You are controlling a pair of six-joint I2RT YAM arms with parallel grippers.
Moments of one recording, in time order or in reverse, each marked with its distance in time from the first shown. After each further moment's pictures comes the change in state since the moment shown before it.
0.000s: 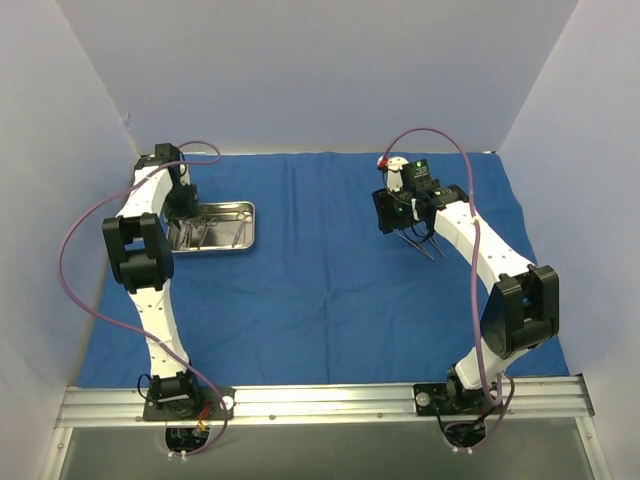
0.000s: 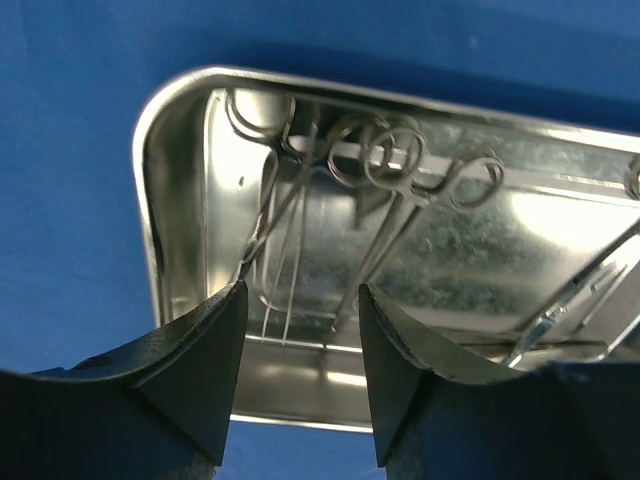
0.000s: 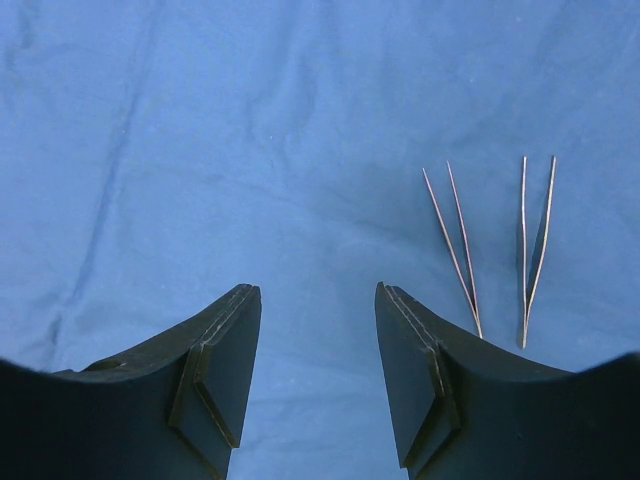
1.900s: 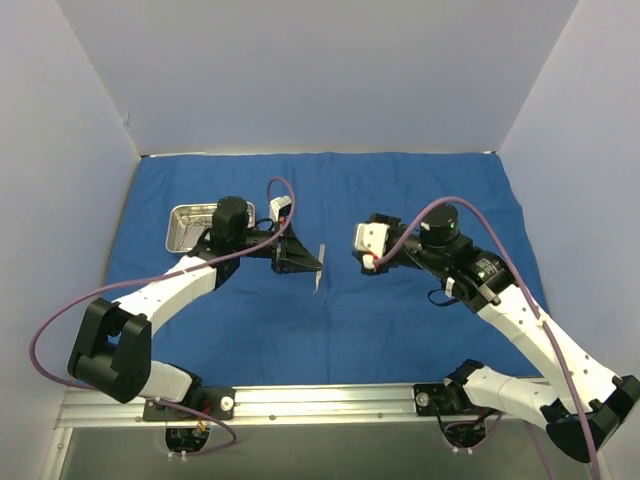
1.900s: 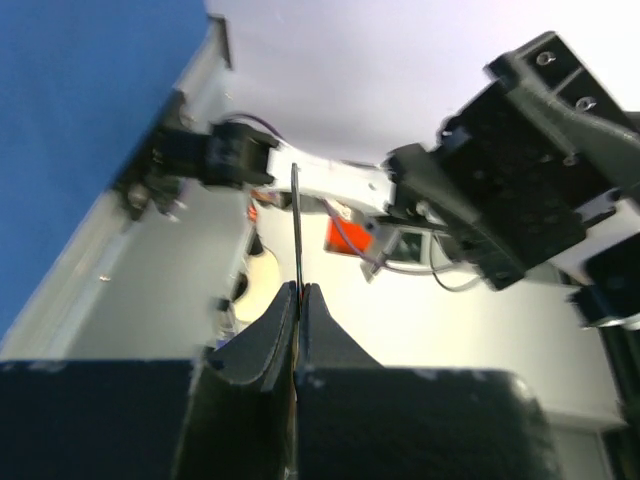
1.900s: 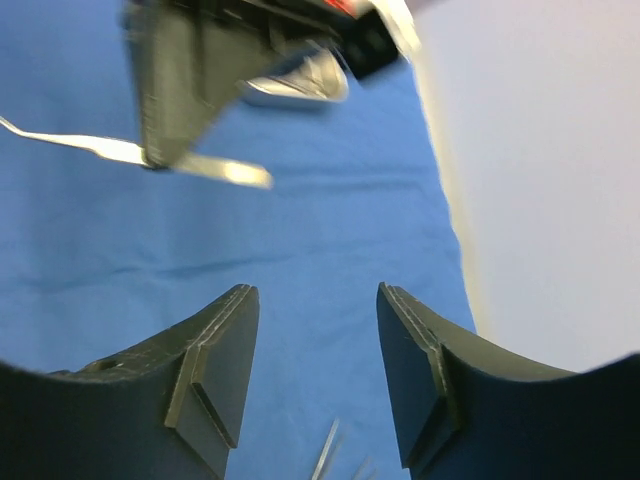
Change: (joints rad) left arm -0.540 -0.820 -1.055 1.181 1.167 -1.186; right arm 0.298 -0.587 -0.248 0.185 -0.352 -0.761
